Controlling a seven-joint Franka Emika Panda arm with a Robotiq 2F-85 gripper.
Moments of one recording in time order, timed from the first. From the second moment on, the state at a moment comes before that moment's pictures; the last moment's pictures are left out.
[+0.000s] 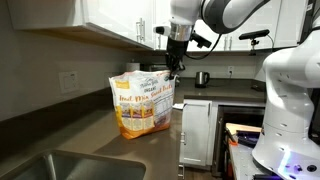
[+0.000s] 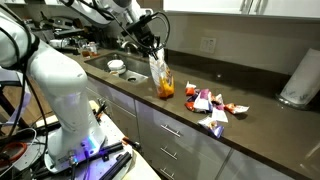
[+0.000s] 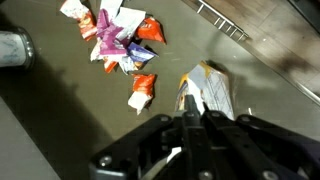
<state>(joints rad) 0.11 -0.63 0.08 -2.73 -0.57 2.24 -0.28</state>
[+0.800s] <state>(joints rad) 0.06 -0.65 0.07 -2.75 -0.68 2.38 -0.21</state>
